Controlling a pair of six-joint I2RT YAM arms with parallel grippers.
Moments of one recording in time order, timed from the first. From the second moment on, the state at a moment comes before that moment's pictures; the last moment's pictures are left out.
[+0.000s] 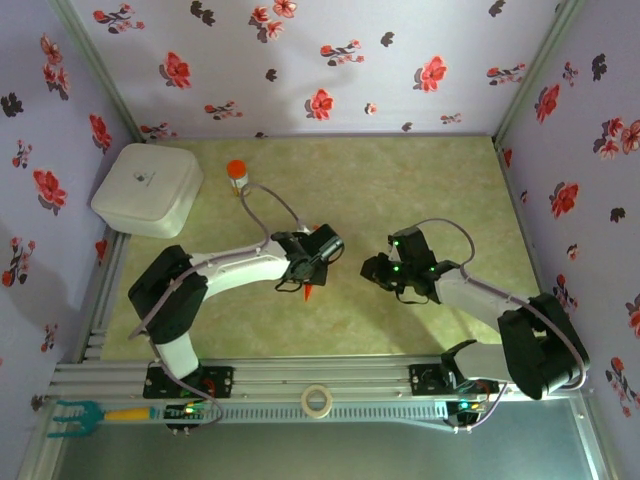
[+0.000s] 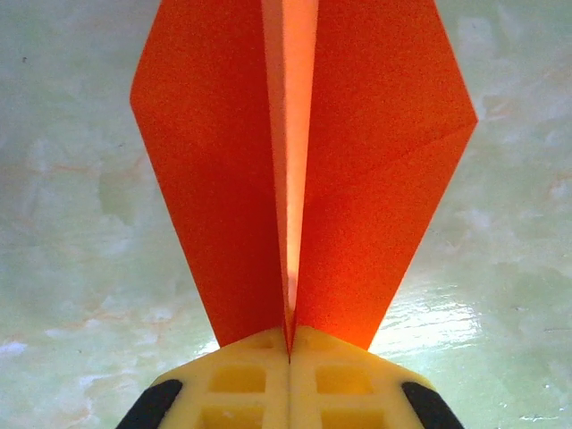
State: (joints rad) left arm -0.98 1.75 1.18 -0.69 -0.23 -0.75; right arm 0.49 1.28 0.52 -0.13 -0.38 0.88
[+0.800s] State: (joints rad) left arm -0.99 1.82 1.19 -0.69 -0.24 -0.76; right arm 0.49 1.33 0.52 -0.06 -0.40 0.91
